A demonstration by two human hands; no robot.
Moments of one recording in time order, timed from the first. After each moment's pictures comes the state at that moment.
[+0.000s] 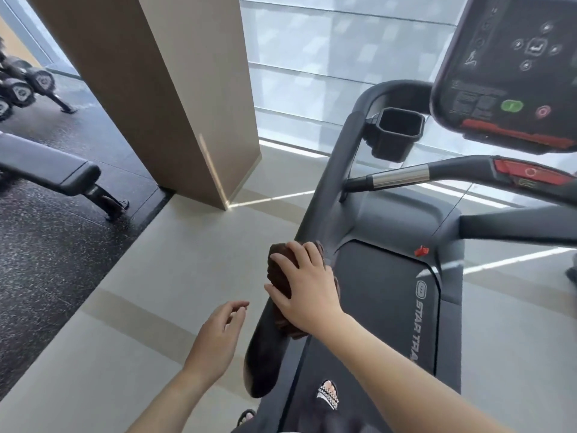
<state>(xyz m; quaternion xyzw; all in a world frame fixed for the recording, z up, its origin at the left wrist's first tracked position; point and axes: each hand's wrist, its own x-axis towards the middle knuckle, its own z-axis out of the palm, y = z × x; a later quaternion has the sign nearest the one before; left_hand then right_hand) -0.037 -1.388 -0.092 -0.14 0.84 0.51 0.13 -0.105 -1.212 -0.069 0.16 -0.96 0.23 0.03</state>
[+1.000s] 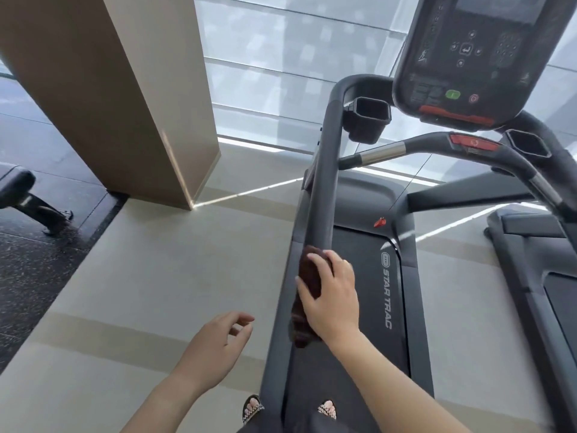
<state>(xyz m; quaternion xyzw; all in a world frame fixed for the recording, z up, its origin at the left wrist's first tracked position) 0.011 -1.494 -0.074 0.06 0.88 0.42 0.21 -0.008 -1.279 -0.071 -0.08 -0.95 0.27 0.13</state>
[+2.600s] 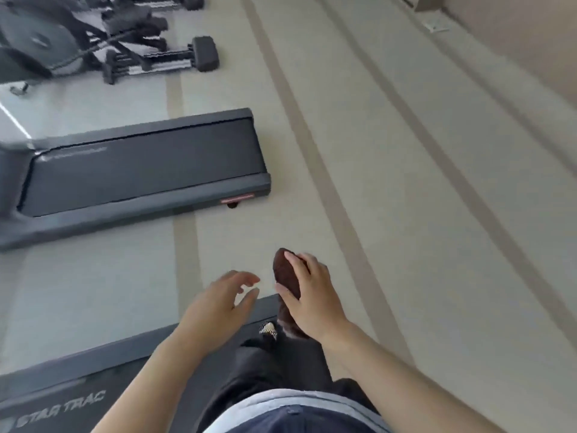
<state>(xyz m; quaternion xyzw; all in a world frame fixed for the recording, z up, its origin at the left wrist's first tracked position) 0.579 -0.948 -0.056 0.86 0.37 0.03 0.36 0.737 -1.047 -0.090 -0.80 -0.49 0.21 0.26</state>
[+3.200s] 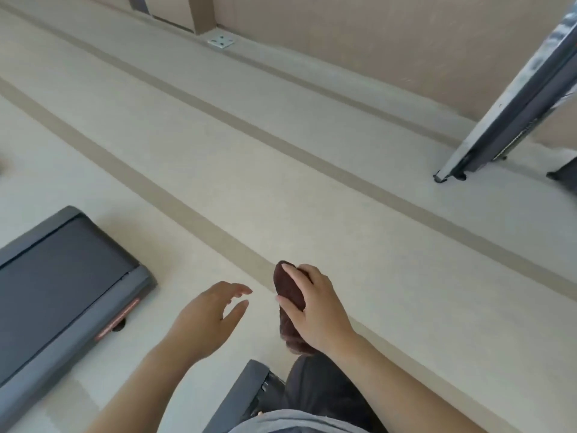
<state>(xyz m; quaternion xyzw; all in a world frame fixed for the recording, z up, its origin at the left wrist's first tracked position) 0.893 -0.865 -0.079 0.95 0.05 -0.10 0.30 0.953 -1.073 -0.089 -0.91 -0.22 0.09 0.32</state>
